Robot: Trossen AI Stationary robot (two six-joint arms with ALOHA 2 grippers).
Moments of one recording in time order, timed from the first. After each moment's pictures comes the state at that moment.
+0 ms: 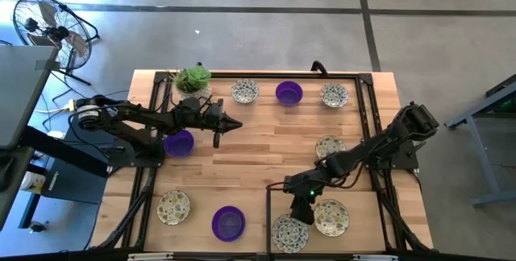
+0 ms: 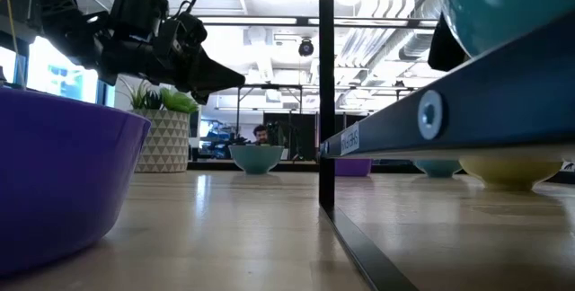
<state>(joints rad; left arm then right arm) 0.33 1.38 0.34 0.93 0.35 -0.08 0.45 1.62 1.03 -0.21 -0.31 0.87</state>
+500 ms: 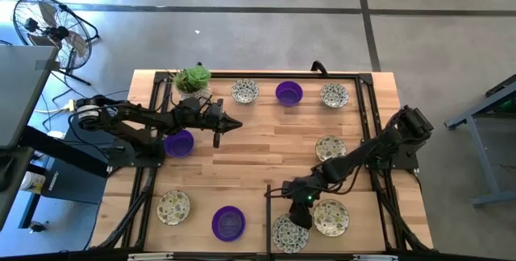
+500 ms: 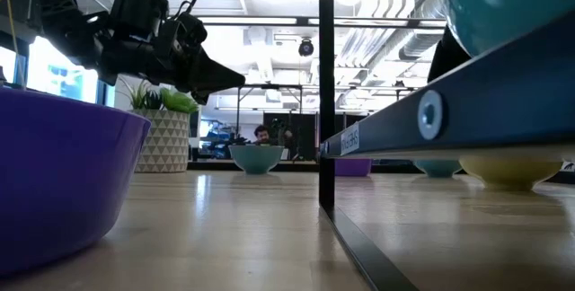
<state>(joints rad) 0.33 1.38 0.34 0.93 0.35 -0.08 0.47 1.69 1.03 -0.17 -0.28 0.86</state>
